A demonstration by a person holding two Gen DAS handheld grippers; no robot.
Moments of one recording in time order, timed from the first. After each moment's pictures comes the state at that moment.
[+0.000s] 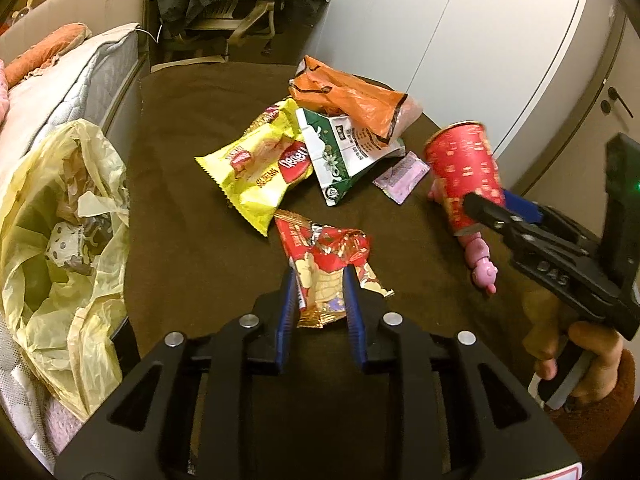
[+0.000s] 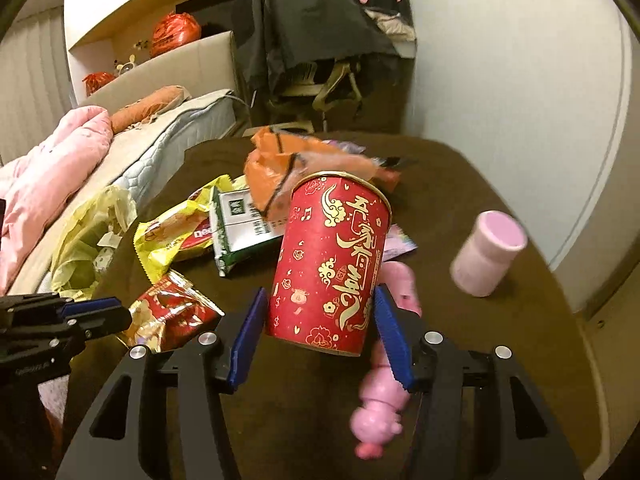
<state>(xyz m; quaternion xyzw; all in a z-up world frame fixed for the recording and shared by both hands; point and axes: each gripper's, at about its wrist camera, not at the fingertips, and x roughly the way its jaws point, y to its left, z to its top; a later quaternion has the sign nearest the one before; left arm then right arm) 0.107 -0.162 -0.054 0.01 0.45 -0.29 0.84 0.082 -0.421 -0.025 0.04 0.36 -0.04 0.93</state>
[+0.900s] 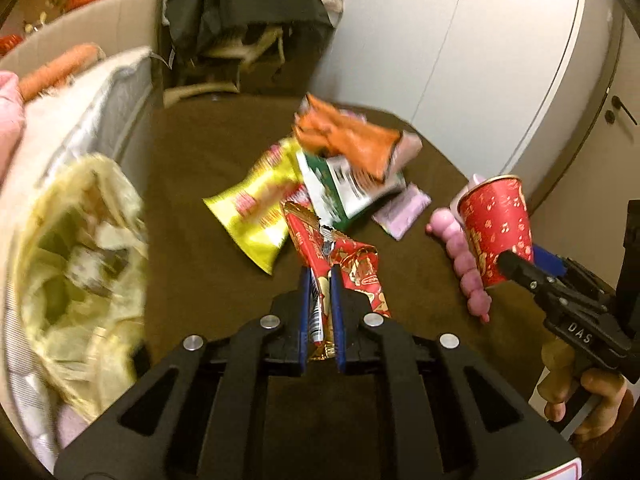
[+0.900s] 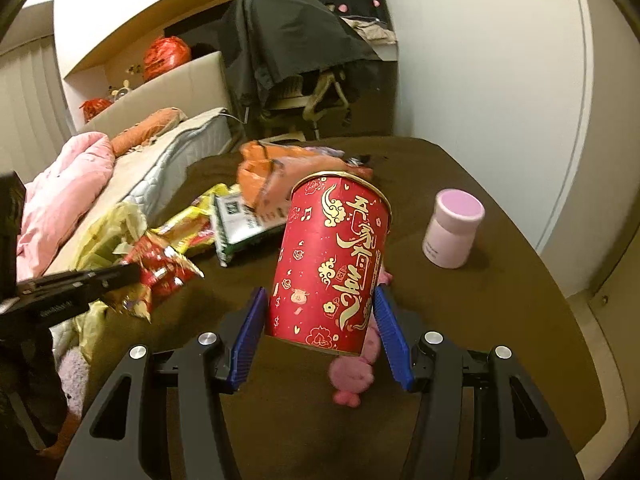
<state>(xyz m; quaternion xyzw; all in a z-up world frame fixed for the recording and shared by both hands) 0.100 -0.162 -0.022 0.01 0.40 -0.26 0.88 0.044 -0.431 -0.014 0.09 0.34 -0.02 0.94</state>
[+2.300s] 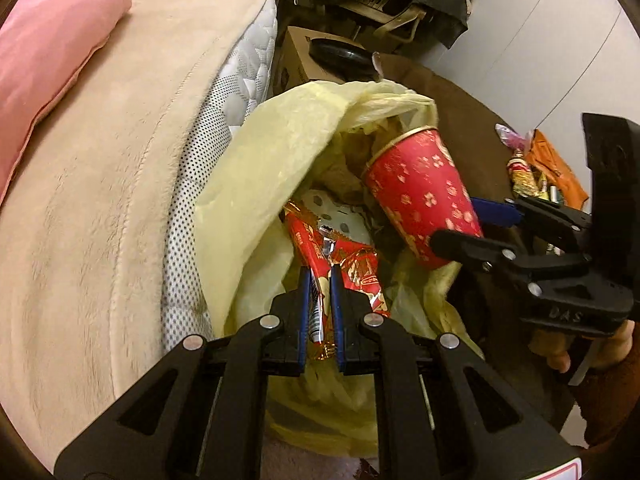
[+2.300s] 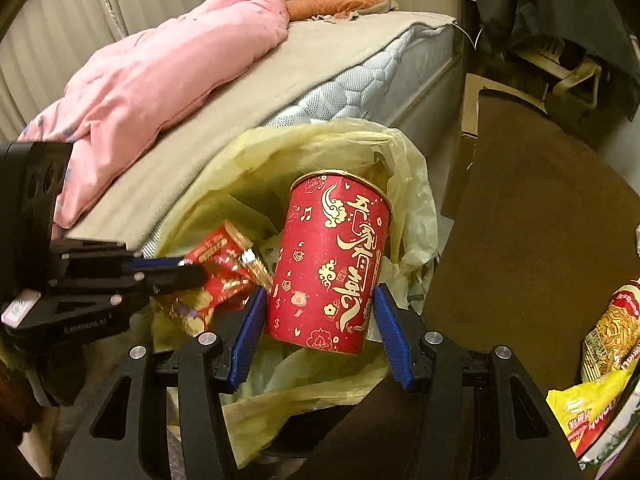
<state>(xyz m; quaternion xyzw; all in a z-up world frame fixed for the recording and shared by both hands) 0.206 0.086 -0.095 -0.07 0.50 -0.15 0.85 0.254 -0.145 -0.070 -0.06 0.47 0.27 0.84</state>
